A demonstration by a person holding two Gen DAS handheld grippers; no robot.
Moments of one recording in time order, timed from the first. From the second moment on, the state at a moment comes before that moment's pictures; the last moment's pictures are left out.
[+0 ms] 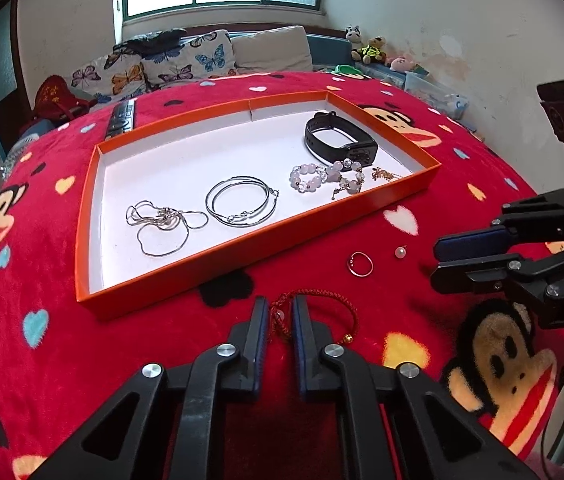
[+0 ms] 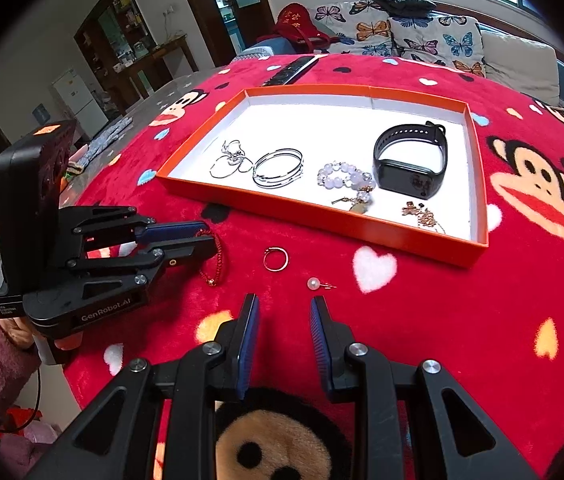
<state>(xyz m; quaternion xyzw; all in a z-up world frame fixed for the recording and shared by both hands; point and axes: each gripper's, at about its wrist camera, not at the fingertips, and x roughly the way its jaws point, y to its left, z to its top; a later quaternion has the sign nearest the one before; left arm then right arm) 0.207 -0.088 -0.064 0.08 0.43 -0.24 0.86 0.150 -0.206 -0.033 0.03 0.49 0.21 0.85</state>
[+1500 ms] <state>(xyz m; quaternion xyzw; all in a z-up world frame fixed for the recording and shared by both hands) 0.157 -0.018 -0.009 0.02 0.39 -0.21 0.90 0.168 -0.167 -0.038 -0.03 0.47 0.18 0.86</state>
